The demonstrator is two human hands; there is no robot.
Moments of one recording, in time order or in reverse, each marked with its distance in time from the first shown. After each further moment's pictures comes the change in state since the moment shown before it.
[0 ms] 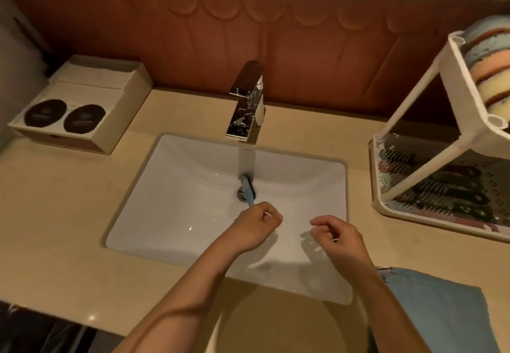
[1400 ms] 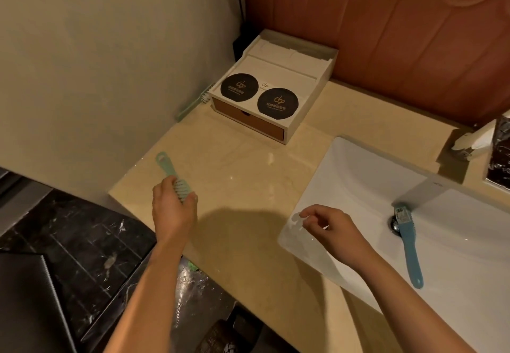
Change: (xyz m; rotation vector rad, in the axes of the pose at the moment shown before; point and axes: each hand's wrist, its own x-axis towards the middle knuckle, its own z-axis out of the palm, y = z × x) left_hand -0.143 -0.279 -0.312 0.073 1.154 -0.402; right_hand 0.037 -0.139 0.328 -0.379 -0.577 -0.234
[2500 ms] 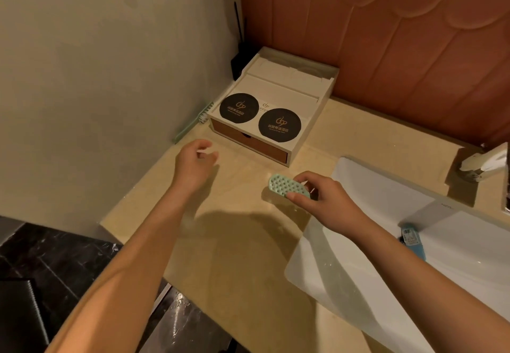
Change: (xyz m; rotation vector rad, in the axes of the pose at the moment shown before) left_hand 0.101 0.085 0.018 -0.328 -0.239 0.038; right_hand 0.080 -0.054 -0.027 -0.107 0.075 -0.154
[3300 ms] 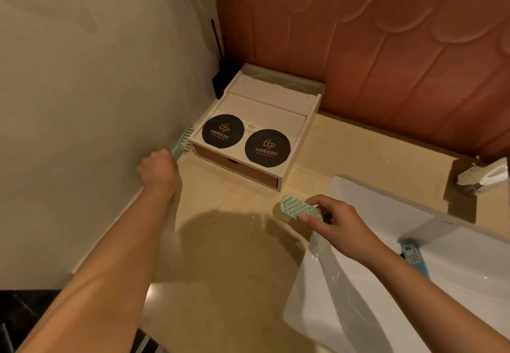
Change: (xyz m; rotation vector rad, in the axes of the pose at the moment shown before) left_hand 0.113 -0.026 0.000 0.996 0.169 0.071; right_hand 0.014 0.034 -0.015 0.073 0.054 0.106
